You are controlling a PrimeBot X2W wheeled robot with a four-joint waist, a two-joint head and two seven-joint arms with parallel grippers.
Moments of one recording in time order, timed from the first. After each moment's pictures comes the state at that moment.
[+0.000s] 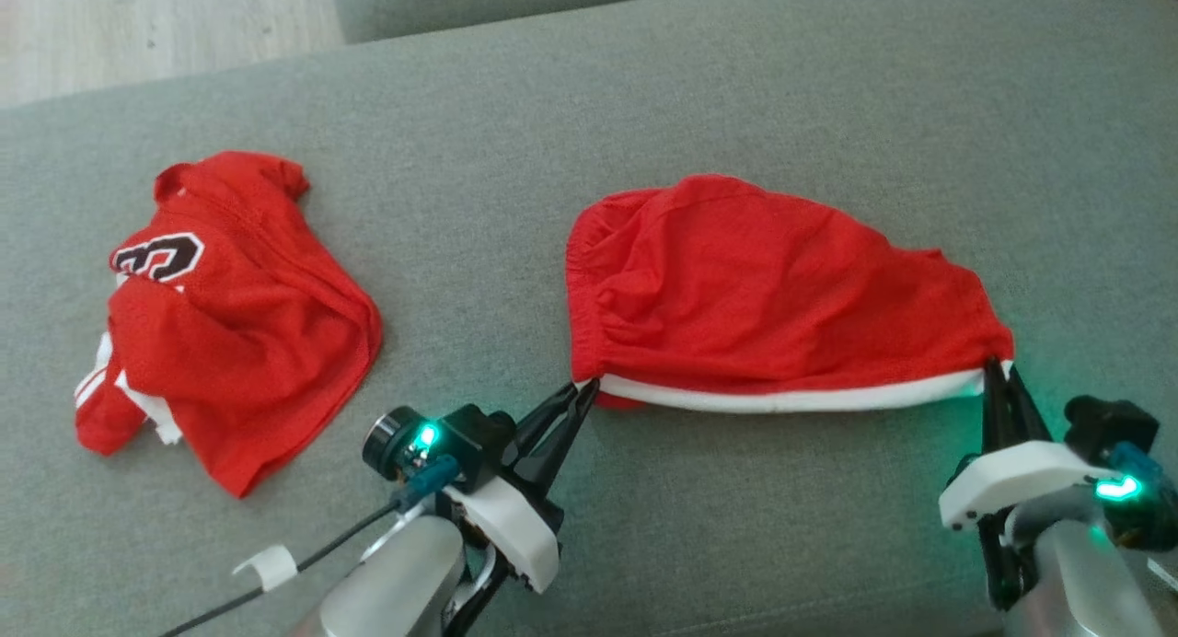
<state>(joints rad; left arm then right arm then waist) -0.45 0.14 -0.84 0.63 -0.45 -0.13 -0.25 -0.26 -0.04 -0.22 0.71 0.03 0.13 -0.23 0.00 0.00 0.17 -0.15</state>
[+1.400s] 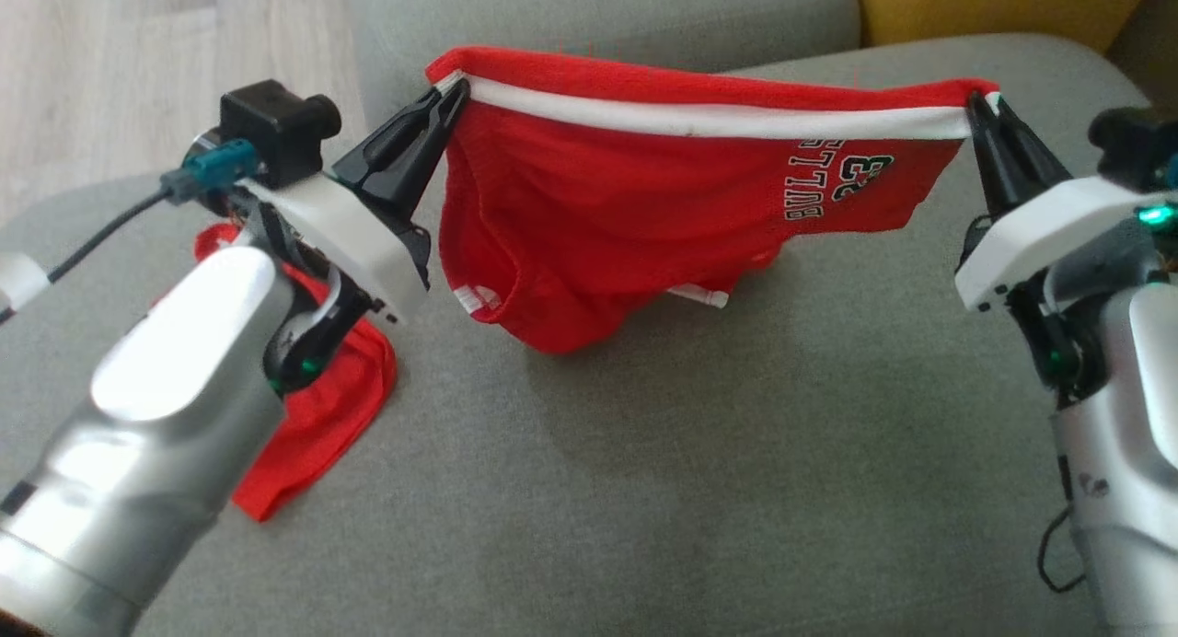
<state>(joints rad) -0.84 0.42 -0.83 0.38 -0.80 -0.13 0.02 -0.50 -0.21 0.06 0.29 0.24 0.13 0.23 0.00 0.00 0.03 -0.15</state>
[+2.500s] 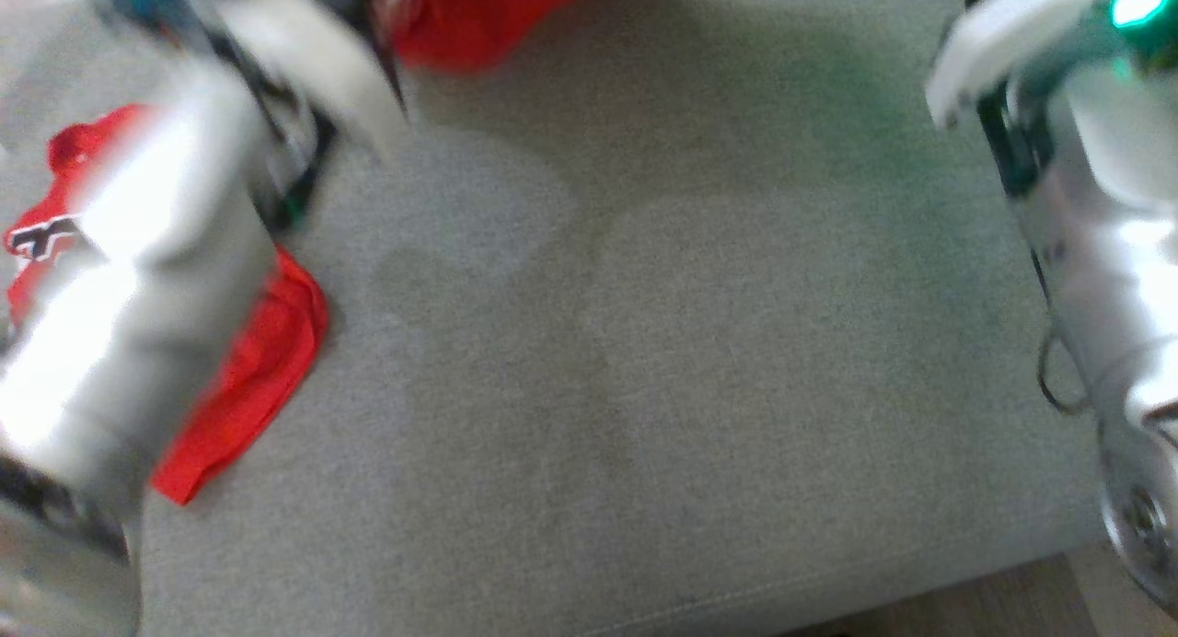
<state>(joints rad) -1.20 0.32 -0.94 0.76 -0.87 -0.13 -0.18 -1.17 -0.15 0.18 1.21 0.09 0.13 -0.21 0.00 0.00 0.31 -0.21</state>
